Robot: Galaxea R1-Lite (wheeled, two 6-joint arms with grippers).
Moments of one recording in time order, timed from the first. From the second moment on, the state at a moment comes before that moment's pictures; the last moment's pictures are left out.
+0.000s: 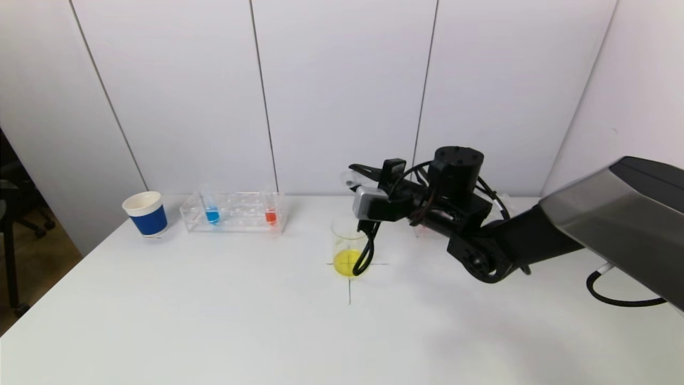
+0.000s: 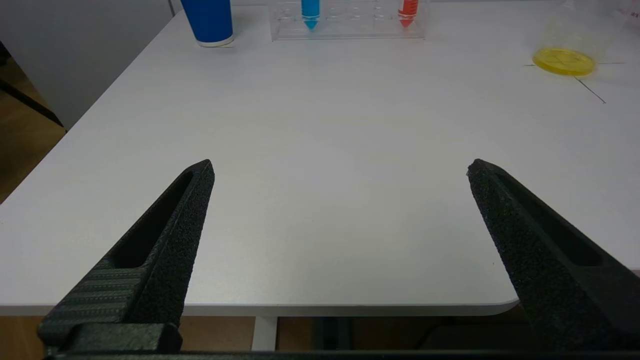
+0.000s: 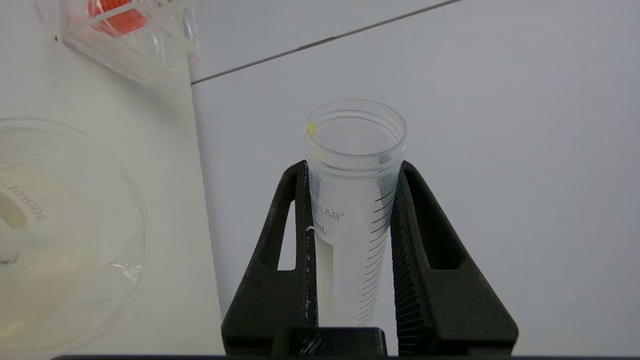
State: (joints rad) left arm -0.01 0.00 -0.06 0.16 -0.02 0.00; right arm 0.53 2.21 -1.19 -1.05 0.31 -1.22
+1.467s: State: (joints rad) left arm -0.01 0.00 -0.06 0.16 -0.02 0.00; right arm 0.41 1.94 -1.18 -0.90 -0.17 -0.35
